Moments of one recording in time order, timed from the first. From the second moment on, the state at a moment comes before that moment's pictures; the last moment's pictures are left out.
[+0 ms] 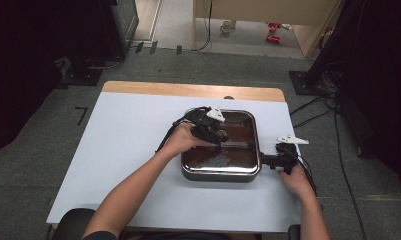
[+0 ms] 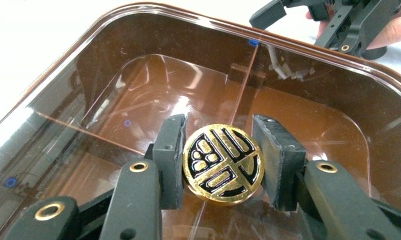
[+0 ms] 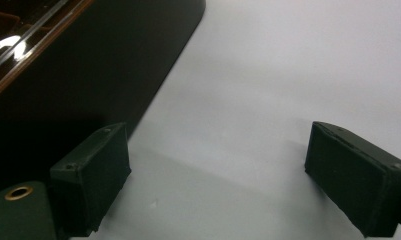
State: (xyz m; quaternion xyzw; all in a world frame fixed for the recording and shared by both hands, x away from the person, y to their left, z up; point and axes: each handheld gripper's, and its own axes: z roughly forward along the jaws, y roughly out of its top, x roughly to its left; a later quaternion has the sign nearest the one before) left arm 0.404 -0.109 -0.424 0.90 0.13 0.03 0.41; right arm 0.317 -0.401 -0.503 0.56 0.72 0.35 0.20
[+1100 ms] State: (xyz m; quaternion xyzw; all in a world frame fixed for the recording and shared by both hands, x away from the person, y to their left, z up) left arm 0.399 -0.078 -0.405 0.88 0.19 0.03 0.42; right arm 0.316 -0.399 -0.503 0.56 0.72 0.34 0.21
